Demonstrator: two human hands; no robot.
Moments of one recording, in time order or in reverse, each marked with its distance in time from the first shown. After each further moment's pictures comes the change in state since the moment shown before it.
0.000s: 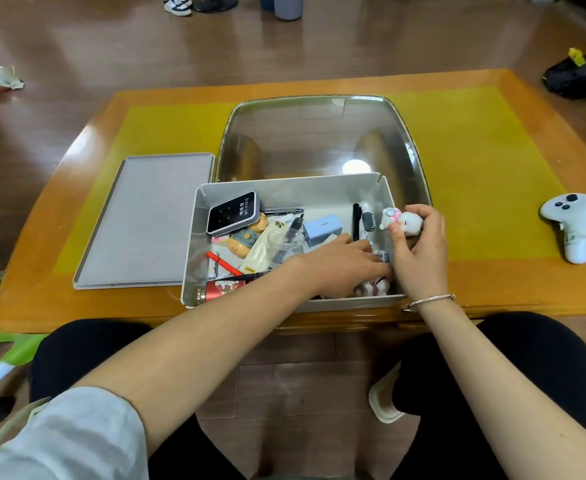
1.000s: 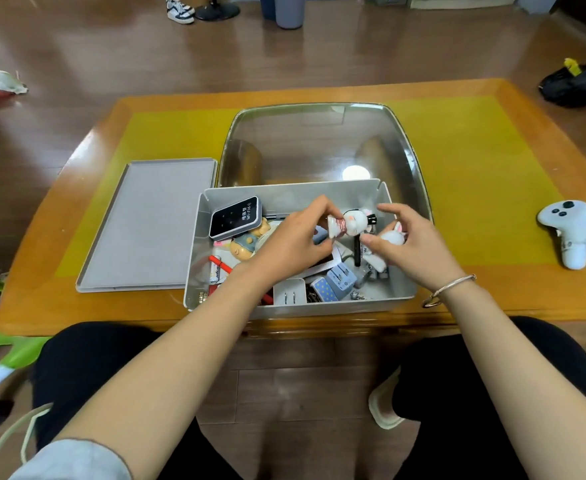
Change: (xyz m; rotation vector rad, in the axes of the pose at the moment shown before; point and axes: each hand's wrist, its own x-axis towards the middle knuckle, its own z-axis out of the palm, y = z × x) left_hand -0.048 -0.032 -0.008 -0.699 0.586 -0.411; right_hand 0.024 -0.019 -0.016 0.005 -0.462 0.087
